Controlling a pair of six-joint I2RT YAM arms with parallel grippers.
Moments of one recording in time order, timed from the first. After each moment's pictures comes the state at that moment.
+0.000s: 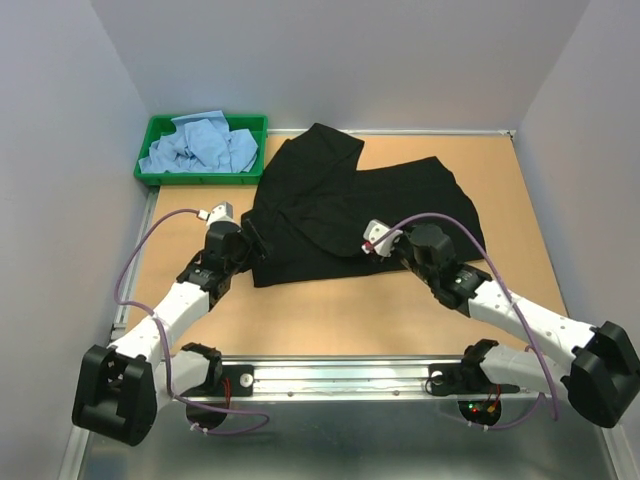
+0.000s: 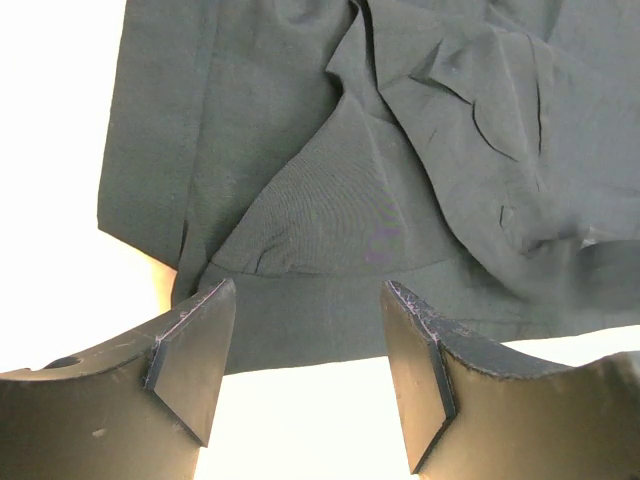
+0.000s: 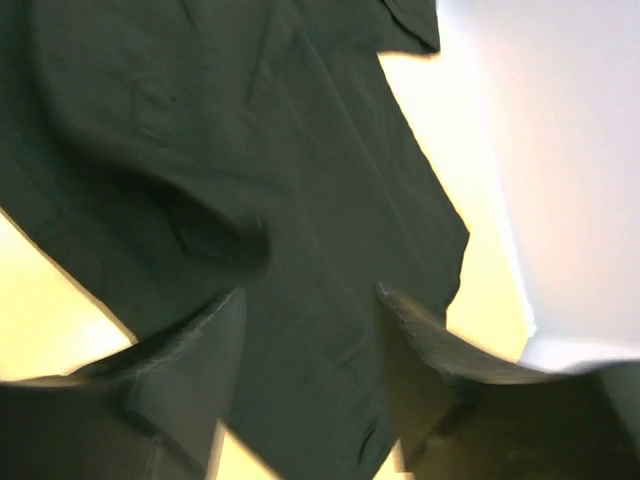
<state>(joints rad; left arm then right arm) -0.32 1.04 0.52 -0.10 -0.06 -0.73 0.69 1.08 0.61 0.05 0.19 -0.80</state>
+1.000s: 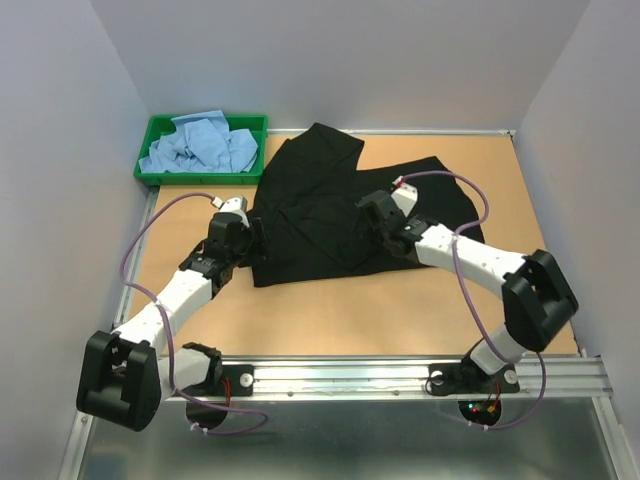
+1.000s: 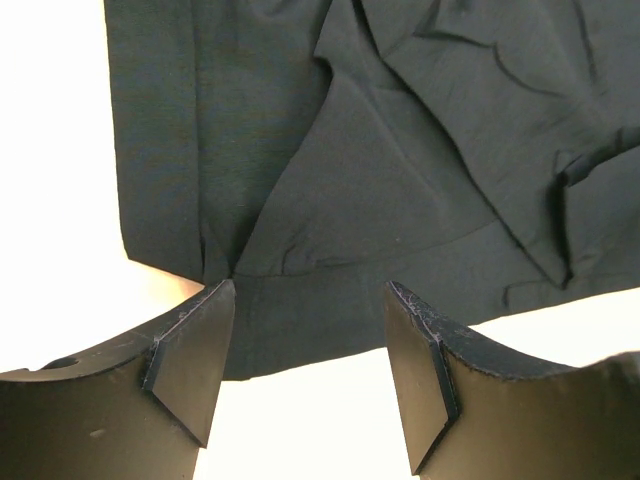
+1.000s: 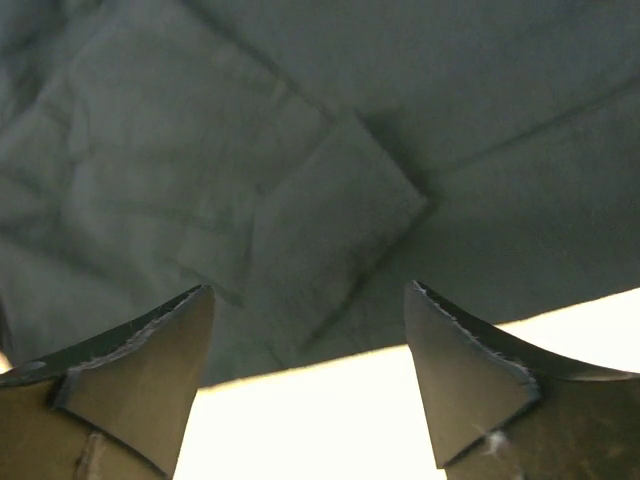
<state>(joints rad) -0.32 1.09 0.60 -0.18 -0.01 -0.48 0.70 1.50 1.02 -0.38 0.43 0.94</state>
